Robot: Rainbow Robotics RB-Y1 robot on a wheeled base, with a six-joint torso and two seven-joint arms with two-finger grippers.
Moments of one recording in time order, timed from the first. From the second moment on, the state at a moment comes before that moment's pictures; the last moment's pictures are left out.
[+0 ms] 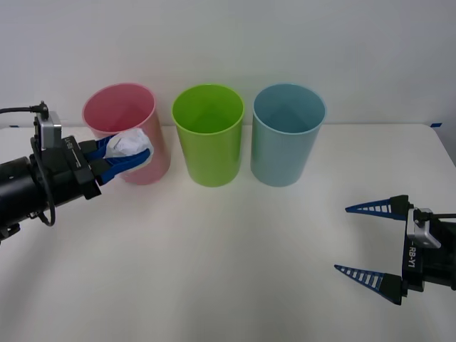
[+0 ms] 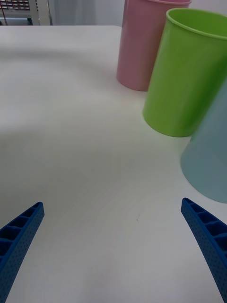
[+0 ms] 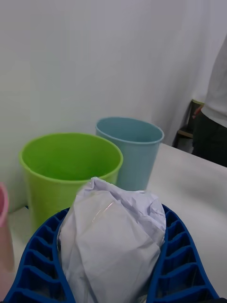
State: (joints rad) right arm 0.12 -0.43 -0.39 -1.93 1.59 -1.49 -0.11; left arm -0.11 0.87 -0.12 -1.72 -0.76 -0.72 0.12
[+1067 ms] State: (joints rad) right arm 0.12 -0.43 -0.39 -1.93 1.59 -1.49 -0.11; left arm -0.68 0.99 -0.58 -1.59 -0.54 -0.28 0.24
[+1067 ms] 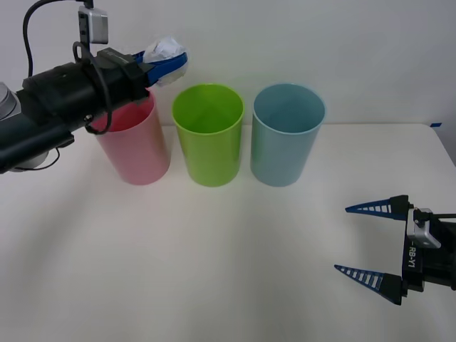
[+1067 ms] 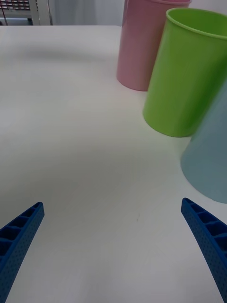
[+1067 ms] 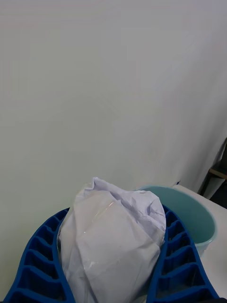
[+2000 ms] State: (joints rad) right arm 0.12 -0.43 -0.39 -1.93 1.59 -1.49 -0.11; left arm -1.19 1.00 -1.23 -1.48 -0.25 0.03 0.31
